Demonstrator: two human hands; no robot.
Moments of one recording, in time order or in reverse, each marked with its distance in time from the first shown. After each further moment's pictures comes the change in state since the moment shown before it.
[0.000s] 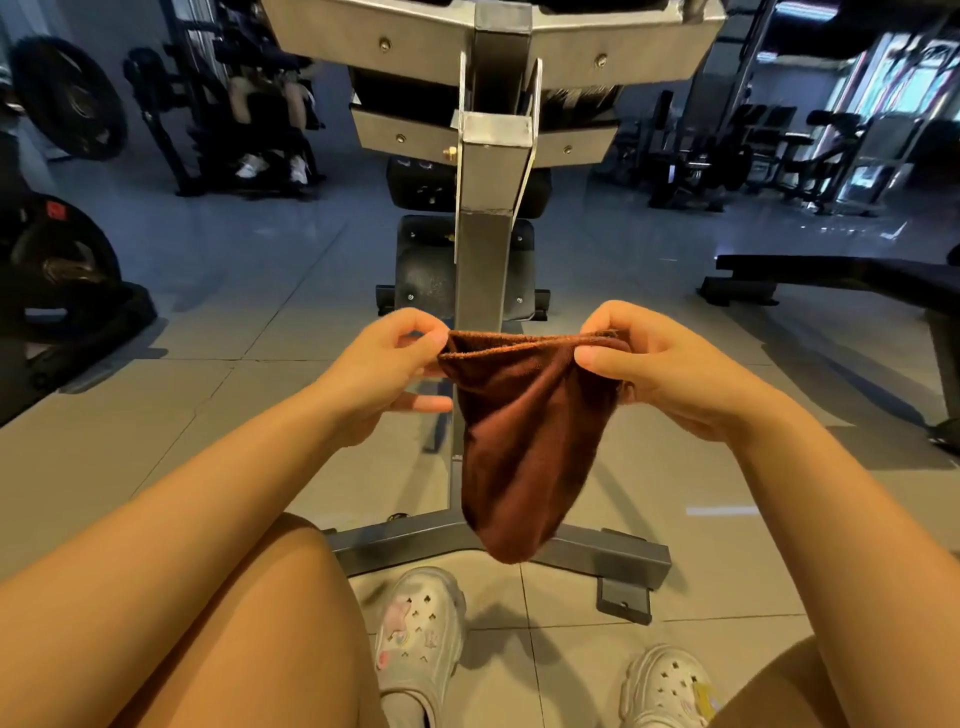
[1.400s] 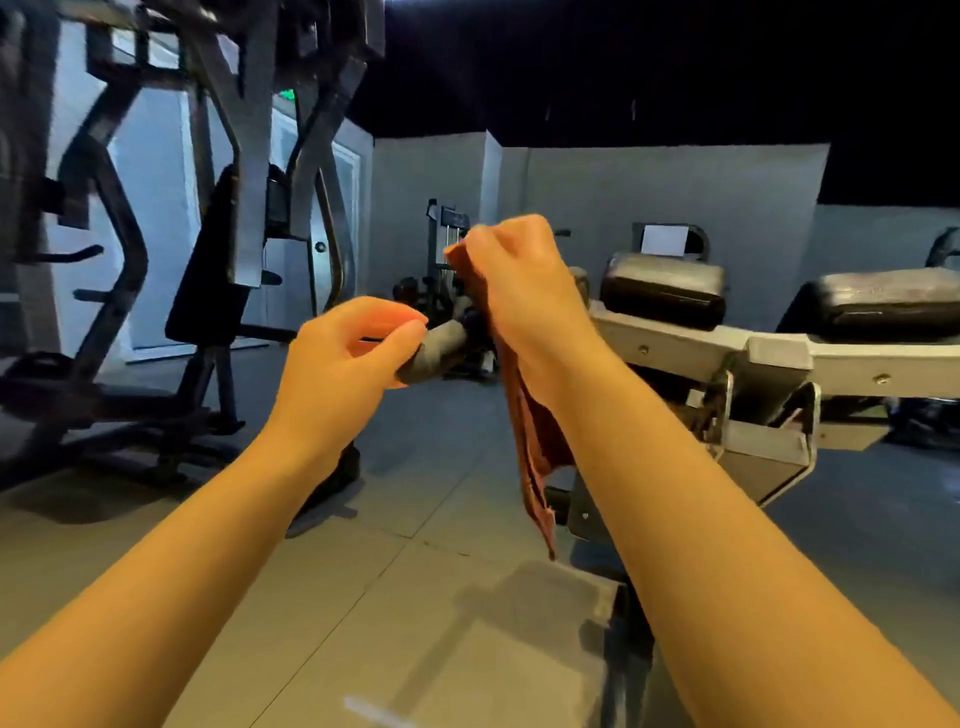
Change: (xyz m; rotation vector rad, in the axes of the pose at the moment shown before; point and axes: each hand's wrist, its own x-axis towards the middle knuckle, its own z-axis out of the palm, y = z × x) left_hand -0.034 0.145 -0.244 0.216 0.778 0.651; right_hand 0.177 -0.313 0.178 0.221 0.115 -0.683
